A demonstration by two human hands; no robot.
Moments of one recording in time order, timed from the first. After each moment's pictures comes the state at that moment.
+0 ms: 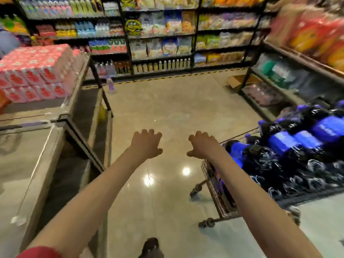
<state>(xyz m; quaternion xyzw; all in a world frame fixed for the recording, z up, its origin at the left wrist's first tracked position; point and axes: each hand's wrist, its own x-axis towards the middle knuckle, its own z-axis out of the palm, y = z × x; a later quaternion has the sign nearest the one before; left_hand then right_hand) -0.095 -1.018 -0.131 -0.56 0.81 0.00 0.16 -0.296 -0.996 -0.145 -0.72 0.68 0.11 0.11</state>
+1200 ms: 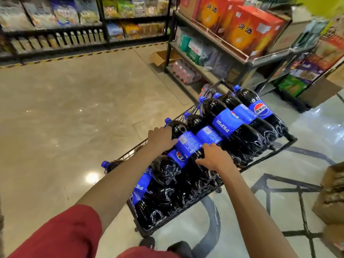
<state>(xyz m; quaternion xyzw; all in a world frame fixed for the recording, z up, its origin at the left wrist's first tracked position) -0.568 -1.120 -0.224 -0.42 0.89 0.18 0.07 -0.705 -0.968 -0.186 -0.46 0.85 0.13 0.20</state>
